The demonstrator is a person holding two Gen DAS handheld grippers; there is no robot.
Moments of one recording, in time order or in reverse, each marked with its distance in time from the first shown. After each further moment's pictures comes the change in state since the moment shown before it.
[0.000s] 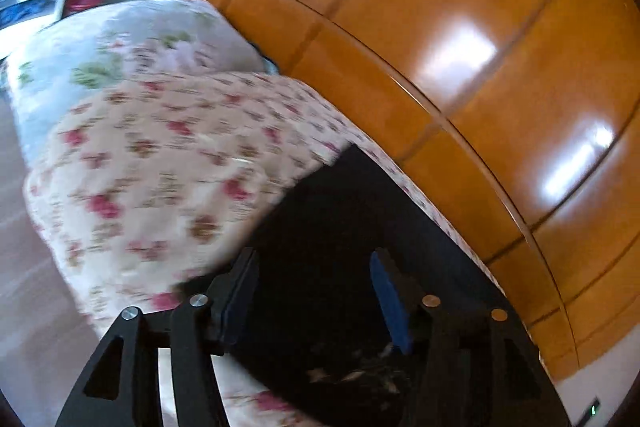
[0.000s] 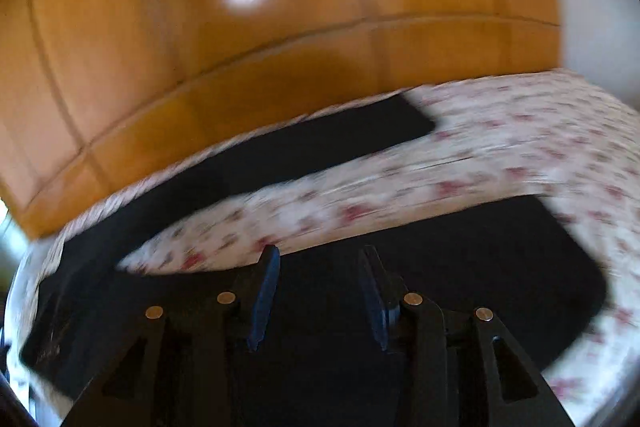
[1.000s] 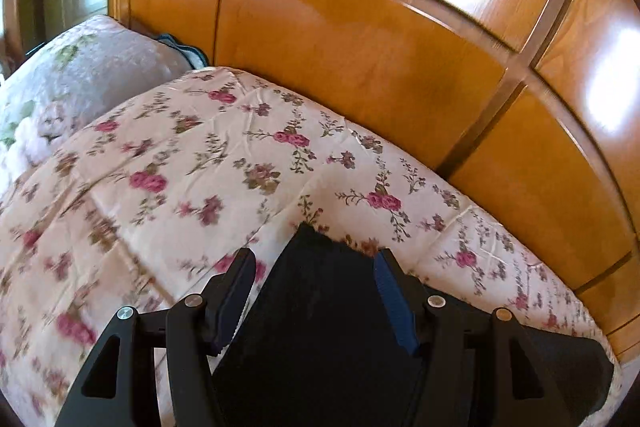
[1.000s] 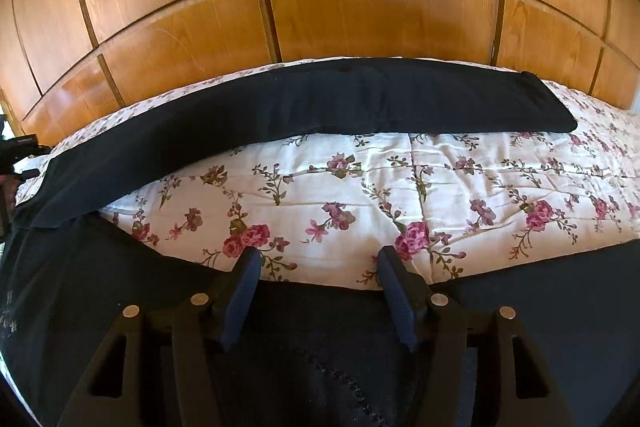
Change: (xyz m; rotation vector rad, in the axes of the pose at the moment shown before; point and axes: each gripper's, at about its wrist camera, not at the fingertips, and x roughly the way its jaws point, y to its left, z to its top) left arm 0.273 -0.097 0.127 0.219 0.166 0.215; right arm 0.114 0.096 -0.020 -0.203 0.143 0.010
